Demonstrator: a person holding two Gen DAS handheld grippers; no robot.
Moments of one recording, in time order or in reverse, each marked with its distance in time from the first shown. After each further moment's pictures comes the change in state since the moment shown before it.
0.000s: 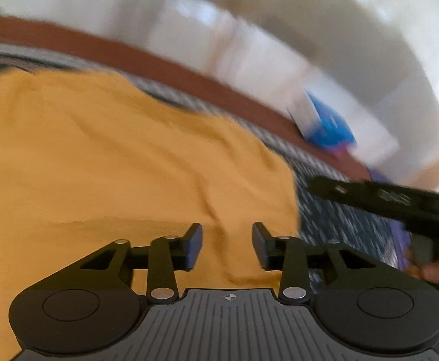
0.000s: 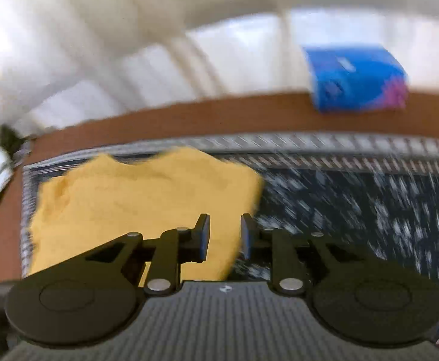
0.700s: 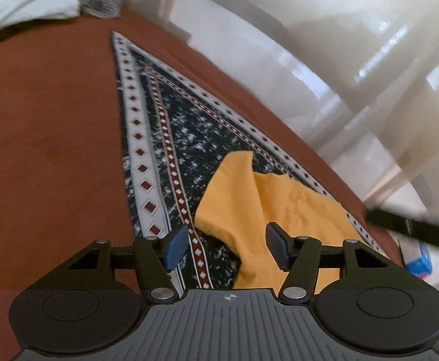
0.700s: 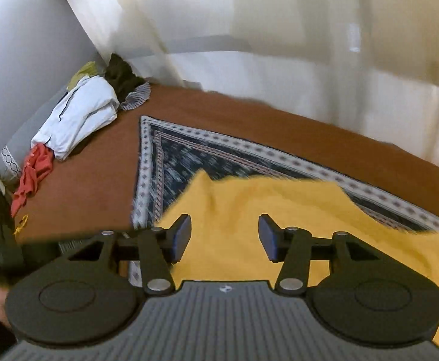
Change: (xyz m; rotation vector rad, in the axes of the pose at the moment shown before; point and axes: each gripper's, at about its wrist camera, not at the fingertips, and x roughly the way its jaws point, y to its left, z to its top) left arm -0.100 0.215 0.043 -0.307 -0.173 0.190; right arm 0.087 0.260 0.051 -0.359 0.091 0.259
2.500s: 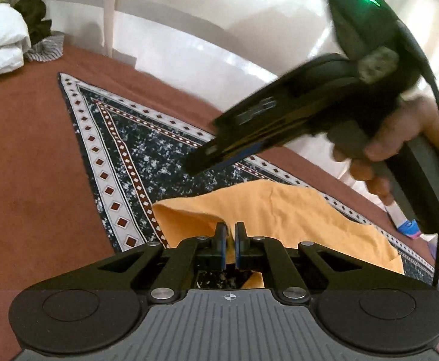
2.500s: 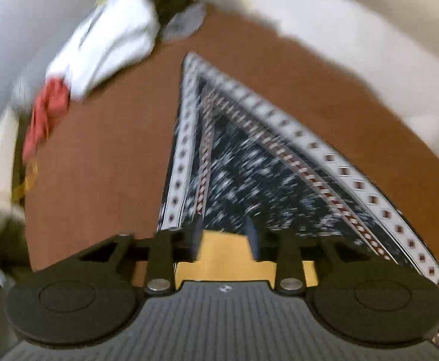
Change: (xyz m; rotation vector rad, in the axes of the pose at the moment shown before) left arm -0.007 -0.022 0.005 0.220 -0.034 -0.071; right arm 0.149 0.063 0.093 -0.259 0.415 0.143
